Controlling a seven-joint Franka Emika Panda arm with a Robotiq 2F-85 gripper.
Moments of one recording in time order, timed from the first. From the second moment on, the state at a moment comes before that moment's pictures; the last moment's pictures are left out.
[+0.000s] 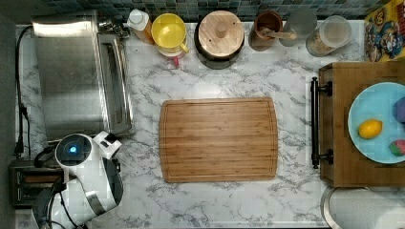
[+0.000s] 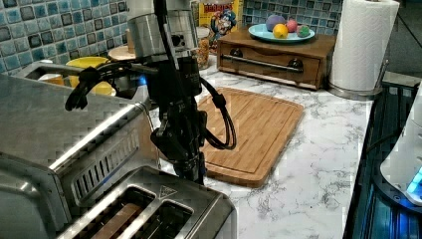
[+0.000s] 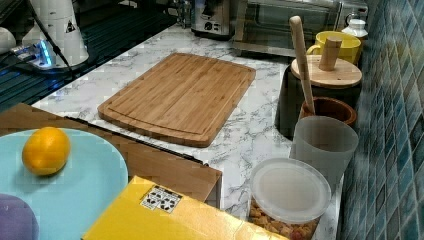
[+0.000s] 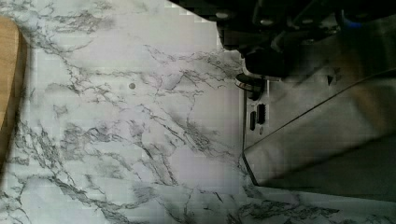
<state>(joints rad) 0.27 0.15 0.41 -2.24 0.34 0.66 -0.47</state>
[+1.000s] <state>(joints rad) 0.32 0.15 0.41 -2.24 0.23 0.69 -0.38</state>
